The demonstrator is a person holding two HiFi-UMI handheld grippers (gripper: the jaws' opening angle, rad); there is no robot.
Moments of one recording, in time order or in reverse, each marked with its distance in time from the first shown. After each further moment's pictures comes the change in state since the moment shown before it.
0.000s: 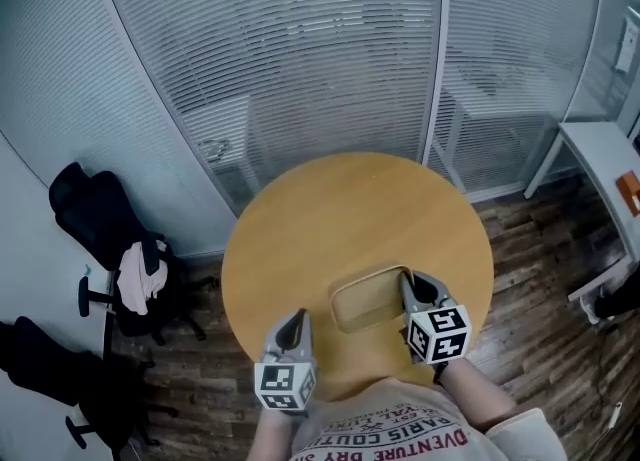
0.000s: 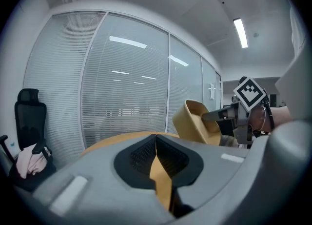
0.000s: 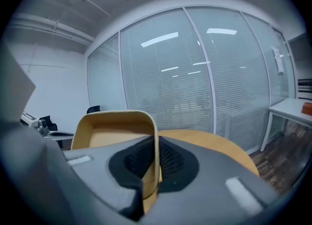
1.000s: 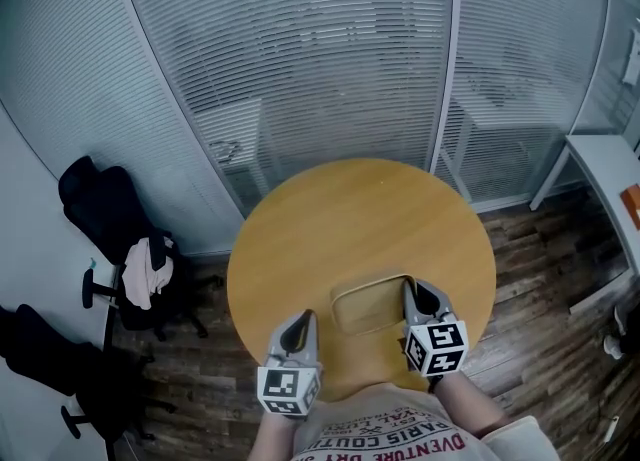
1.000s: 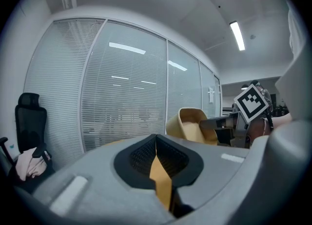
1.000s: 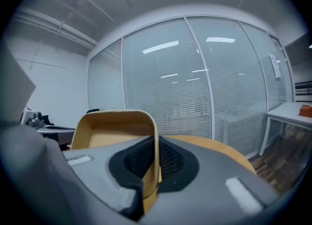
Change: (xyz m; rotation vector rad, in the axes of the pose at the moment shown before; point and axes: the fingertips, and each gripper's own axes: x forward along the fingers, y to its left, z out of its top) left arm -0.010 -0.012 0.029 0.013 -0.062 0.004; right arm -0.011 0.009 0.012 -0.023 -0.077 -0.023
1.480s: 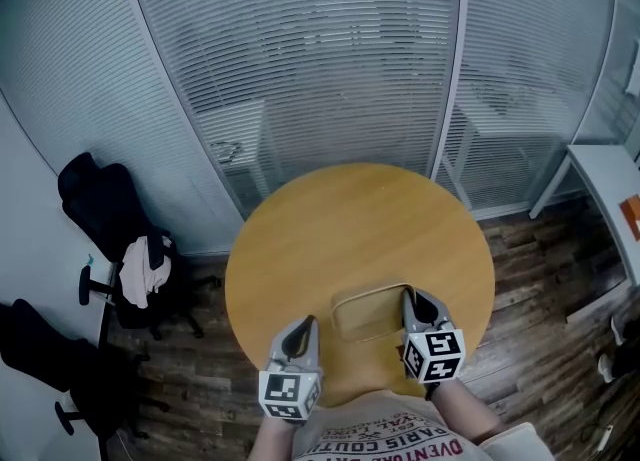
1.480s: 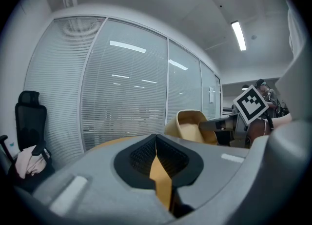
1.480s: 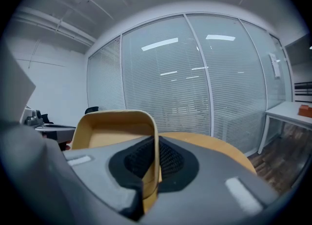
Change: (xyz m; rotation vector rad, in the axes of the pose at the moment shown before) left arm 0.003 -0.004 -0.009 -0.009 0.012 -0.001; right arm 0.002 -0.003 -0.014 0.004 0.030 -0.010
